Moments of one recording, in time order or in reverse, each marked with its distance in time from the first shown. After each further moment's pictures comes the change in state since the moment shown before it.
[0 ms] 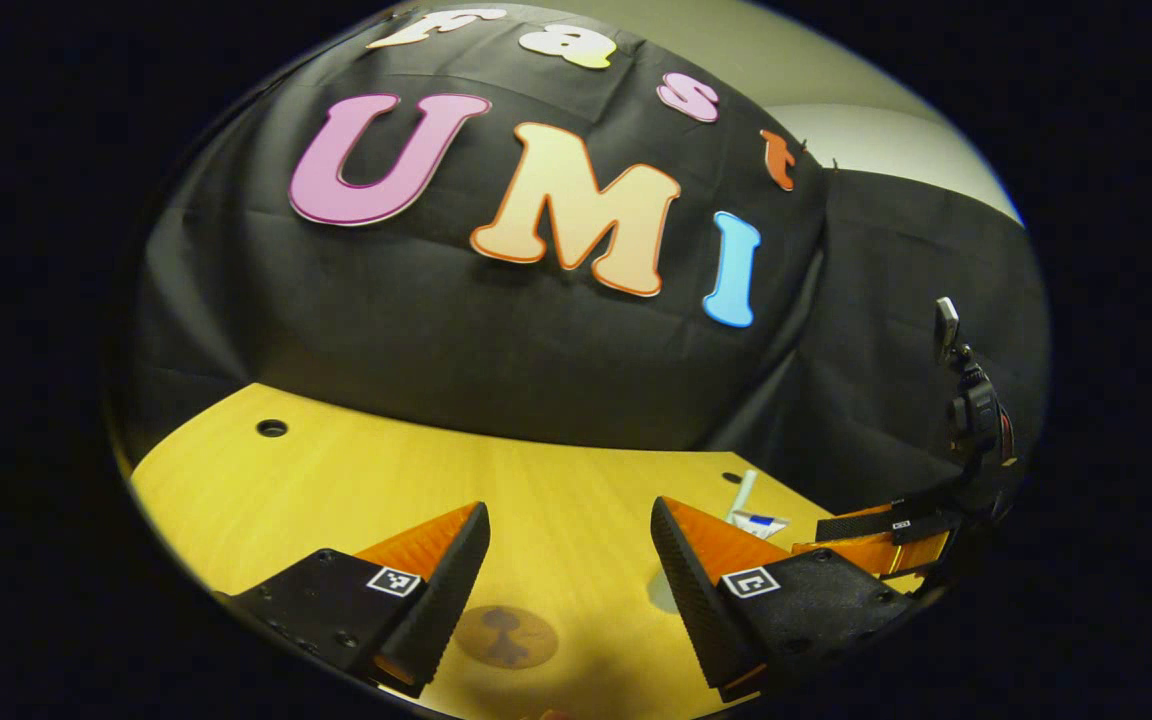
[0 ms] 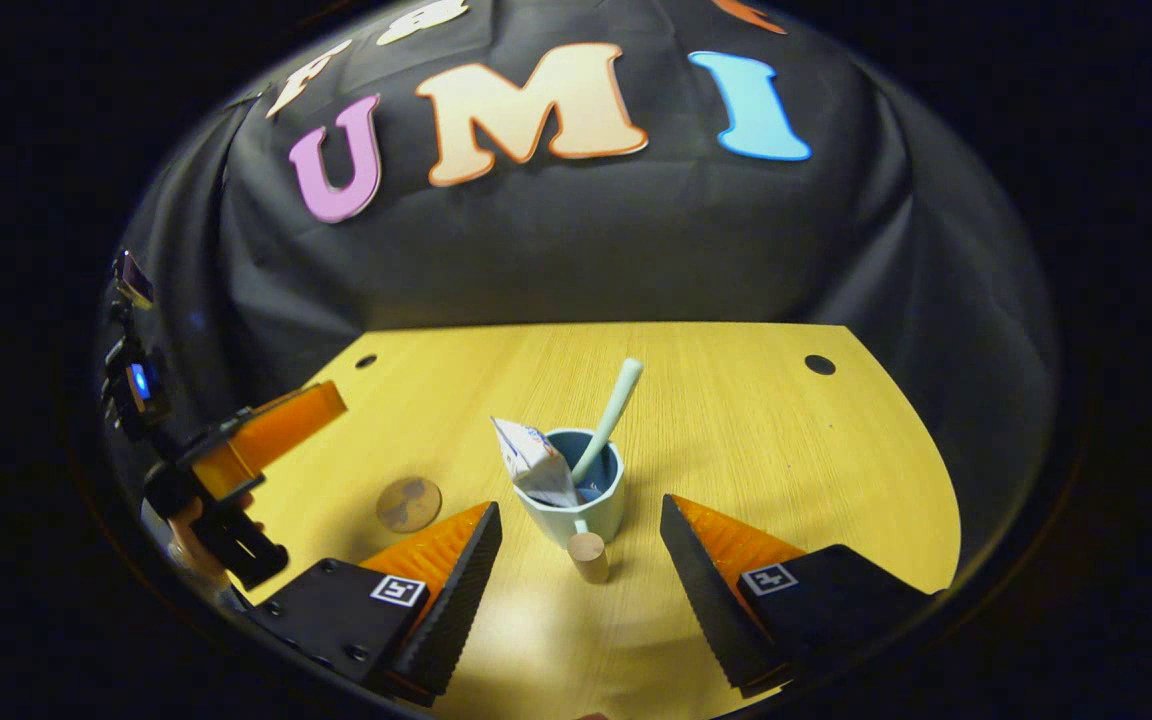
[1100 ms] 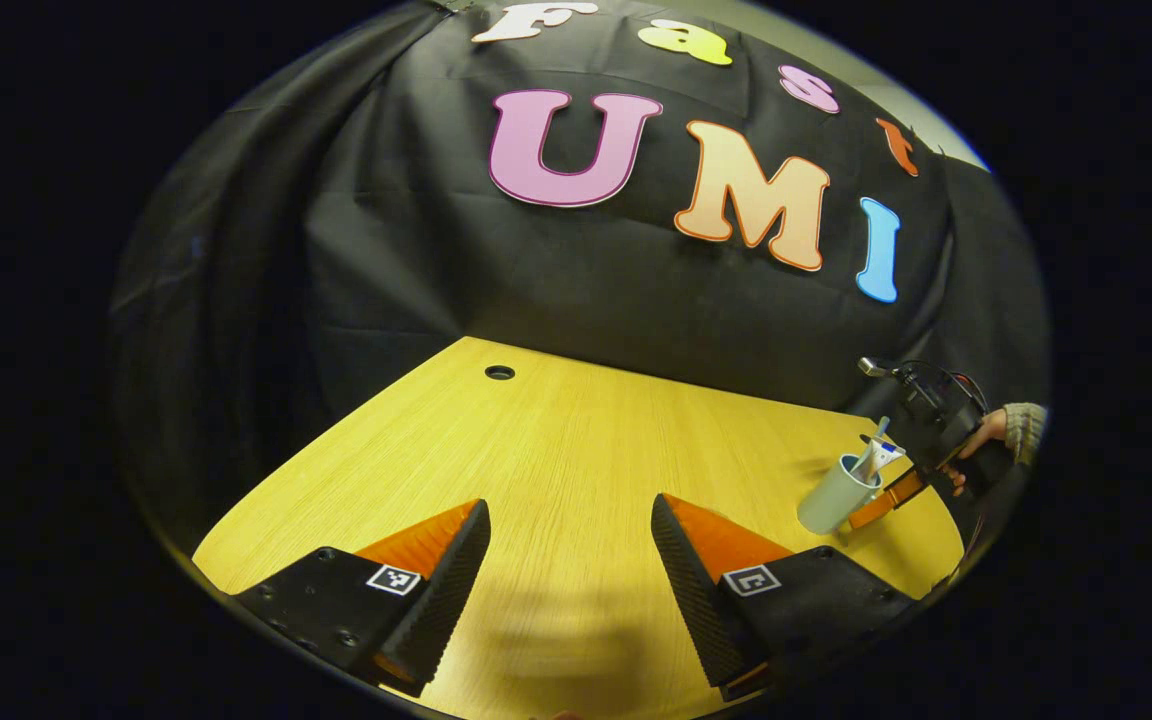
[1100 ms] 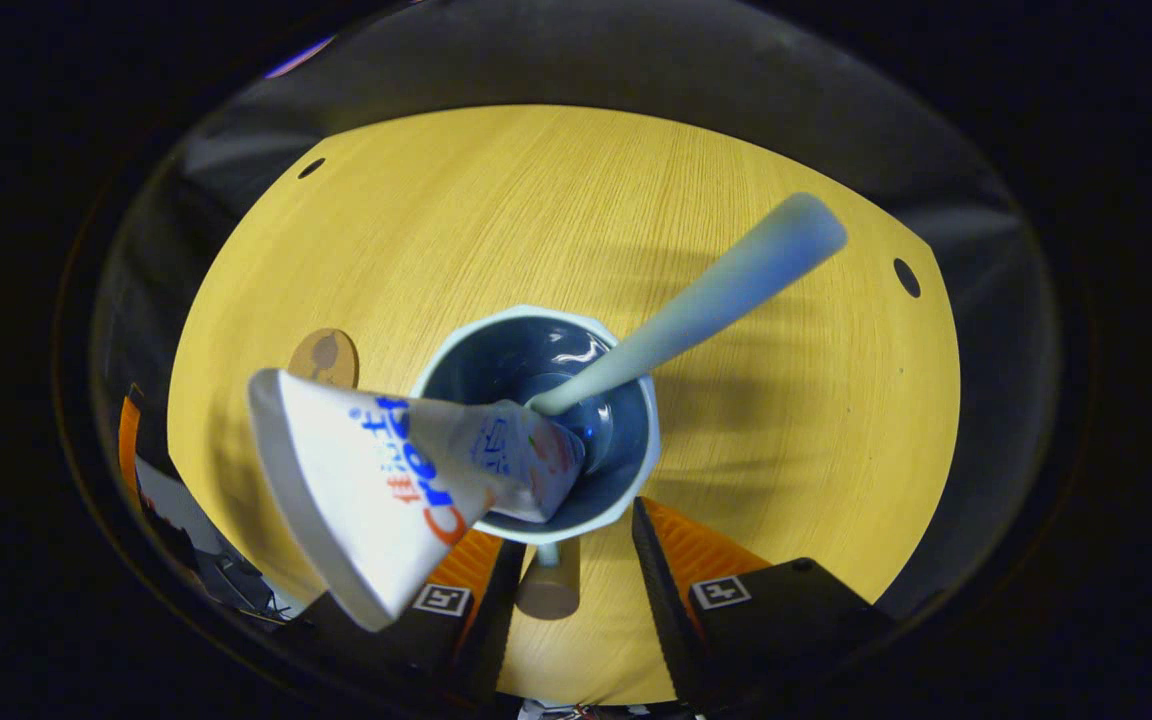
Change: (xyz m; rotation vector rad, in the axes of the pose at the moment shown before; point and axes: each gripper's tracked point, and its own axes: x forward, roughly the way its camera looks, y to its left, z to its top) left arm -0.149 0.104 -0.014 -0.043 0.148 0.401; right arm 0.071 -0.015 -0.071 -0.142 0.701 -0.029
